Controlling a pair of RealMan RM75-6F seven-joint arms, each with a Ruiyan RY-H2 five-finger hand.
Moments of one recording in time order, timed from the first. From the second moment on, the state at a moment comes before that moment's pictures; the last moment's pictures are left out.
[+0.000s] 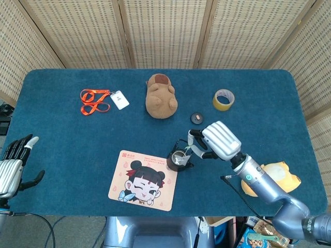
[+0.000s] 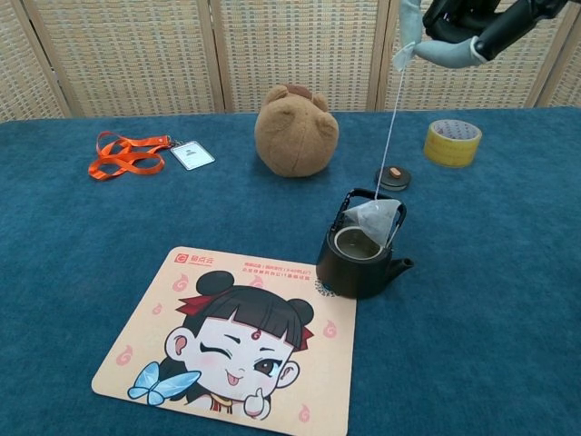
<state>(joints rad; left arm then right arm) -0.14 -0.99 -0.04 -1.87 1.44 1.41 0.04 0.71 -1.08 0.24 -1.84 -1.48 1.03 0.16</state>
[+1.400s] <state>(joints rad) -0.14 -1.00 -0.04 -1.84 1.44 1.39 0.02 0.73 -1.24 0.12 -1.65 -1.43 0.94 0.05</state>
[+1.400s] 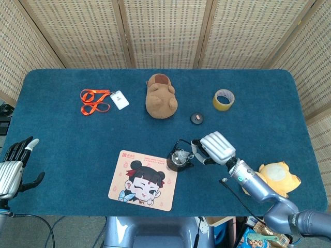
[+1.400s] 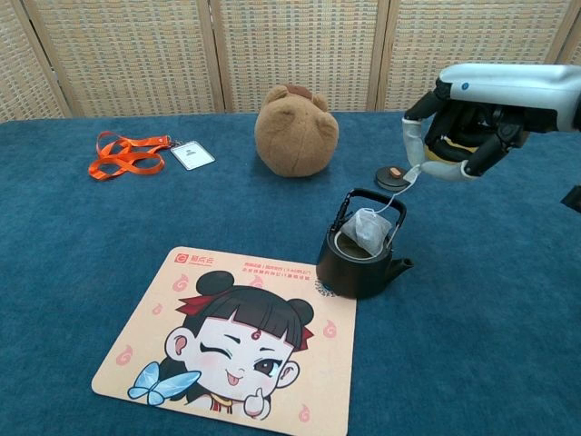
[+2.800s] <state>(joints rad) -0.13 -0.98 -0.05 -1.89 1.45 1.42 0.07 0.75 -1.16 0.05 -1.65 -1.52 0.86 -0.01</state>
